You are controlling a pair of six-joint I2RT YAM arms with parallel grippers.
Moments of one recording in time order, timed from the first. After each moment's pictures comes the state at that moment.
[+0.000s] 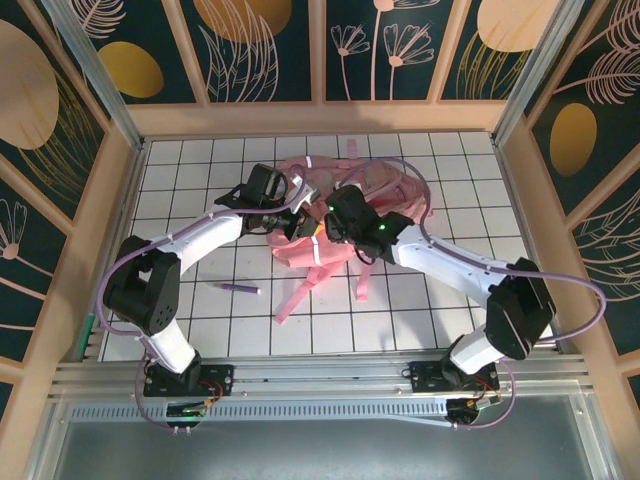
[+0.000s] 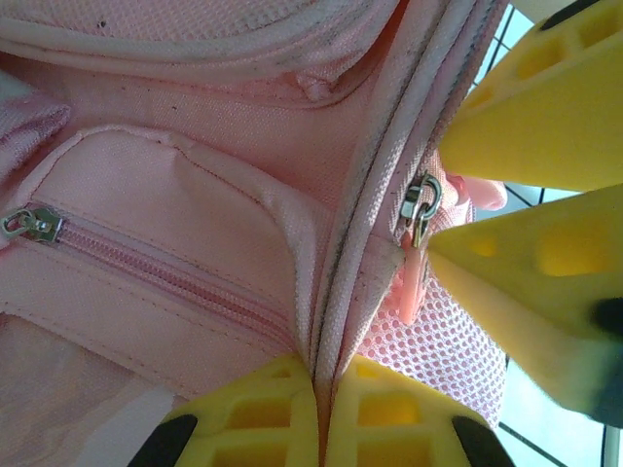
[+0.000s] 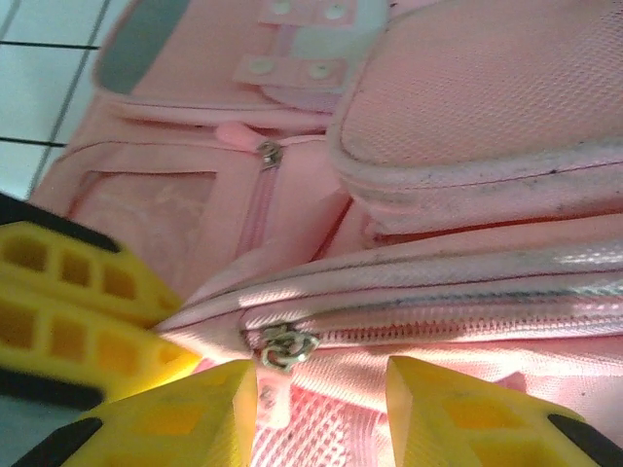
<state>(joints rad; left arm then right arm) -0.50 1.71 1.19 -0.31 0.67 0.10 0.84 1.52 1.17 -0.48 0.34 0.51</state>
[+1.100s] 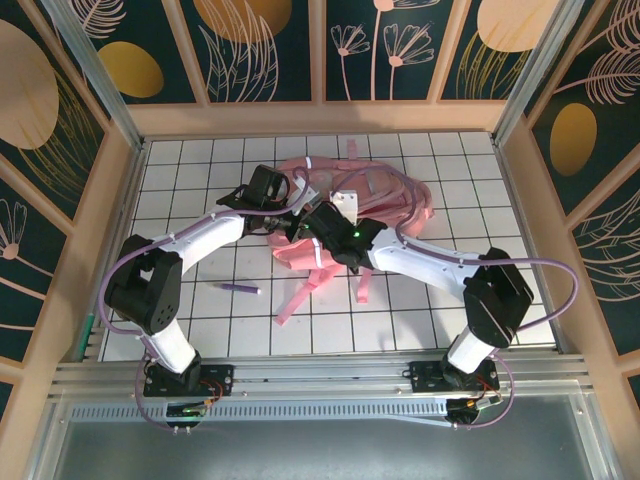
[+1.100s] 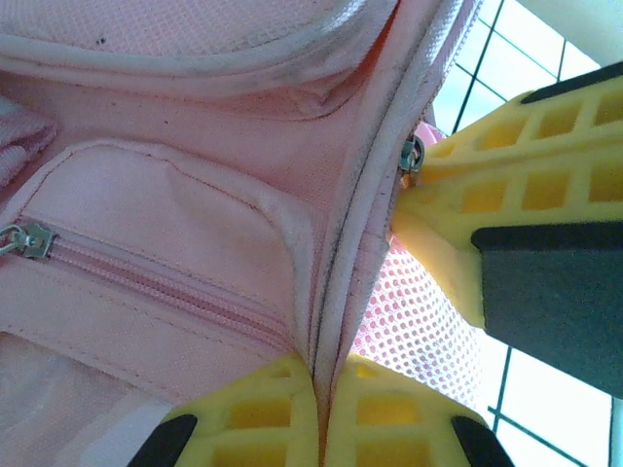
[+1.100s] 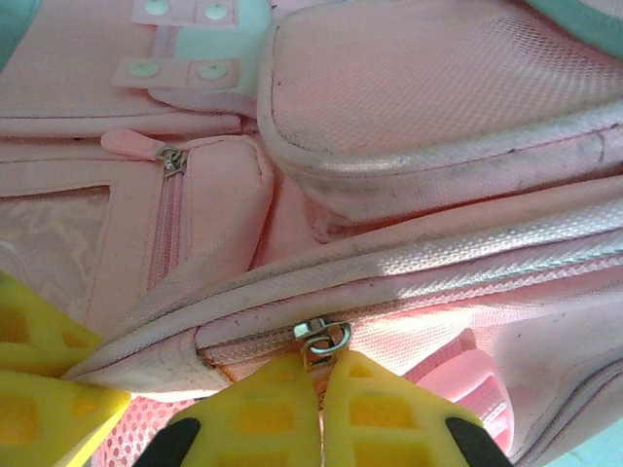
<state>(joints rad) -0.51 1.72 1.19 -0.31 0.67 0.14 0.93 1.63 1.22 -0.60 0.63 0.70</state>
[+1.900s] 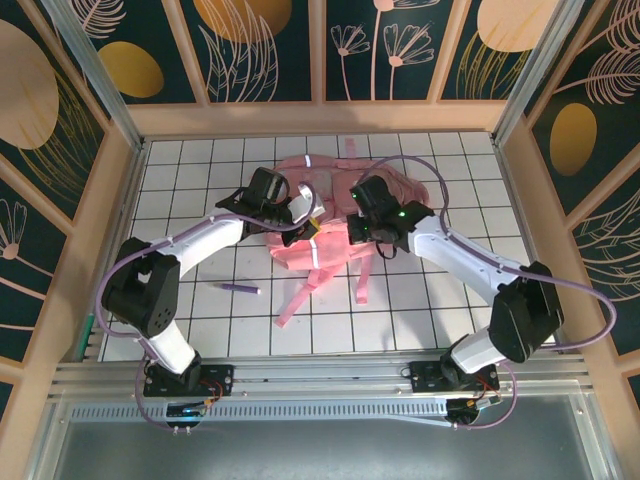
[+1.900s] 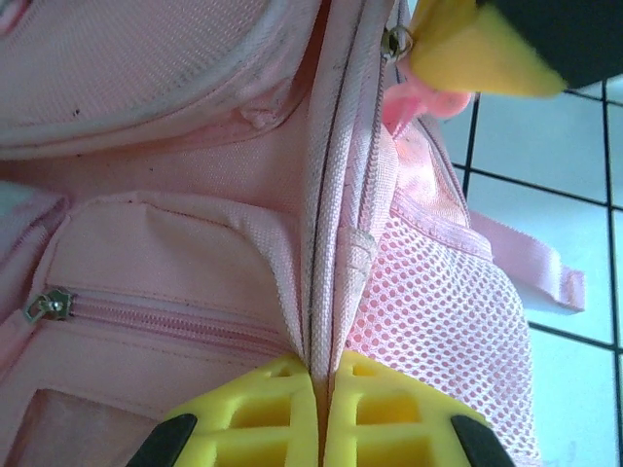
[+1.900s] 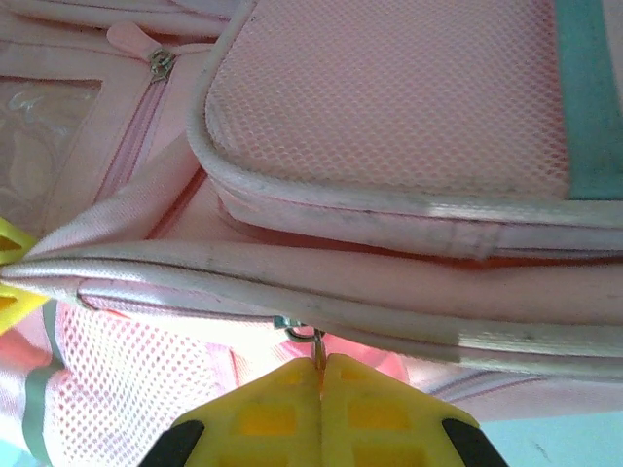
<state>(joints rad) -0.51 1.69 1.15 -0.30 0.59 0.50 0.66 1.47 1.16 -0.64 0.11 0.36</state>
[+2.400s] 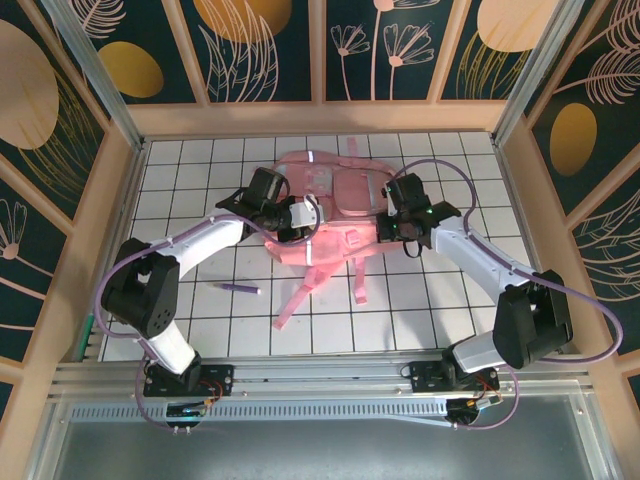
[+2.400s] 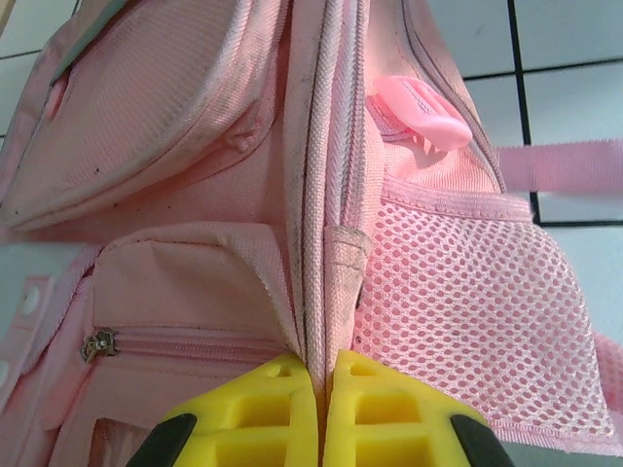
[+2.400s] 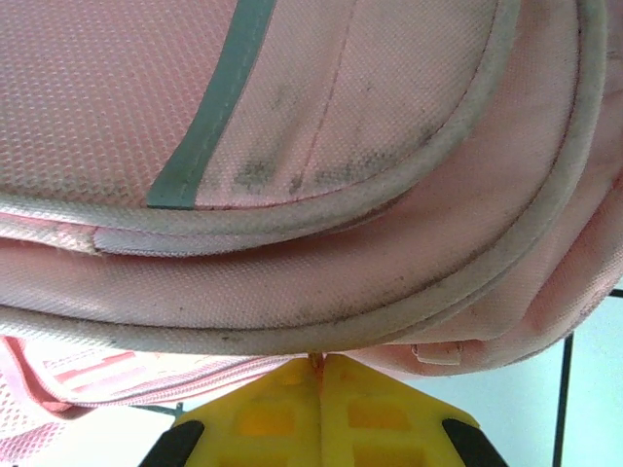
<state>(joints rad) -0.52 1.70 1.16 -0.31 0.50 0.88 0.45 1.43 1.05 -0.62 0.00 0.27</state>
